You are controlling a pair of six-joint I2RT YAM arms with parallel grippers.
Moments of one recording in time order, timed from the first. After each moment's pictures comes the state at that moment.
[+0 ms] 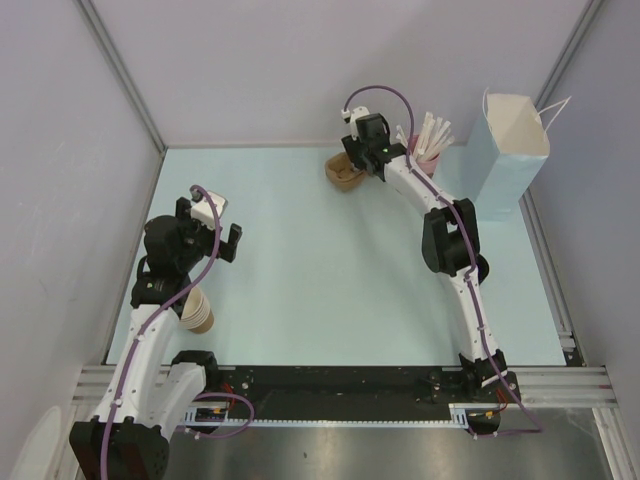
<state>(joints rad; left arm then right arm) -0.02 0.81 0.70 -0.21 0.31 0.35 0.42 2.44 2.25 -0.41 0.19 -0.15</state>
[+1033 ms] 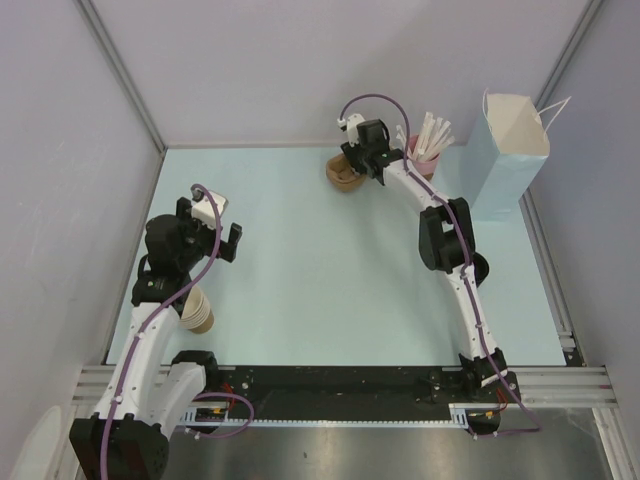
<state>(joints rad) -0.02 0.82 0.70 -0.21 0.30 0.35 0.40 2.52 2.27 -0.34 0.11 -0.26</state>
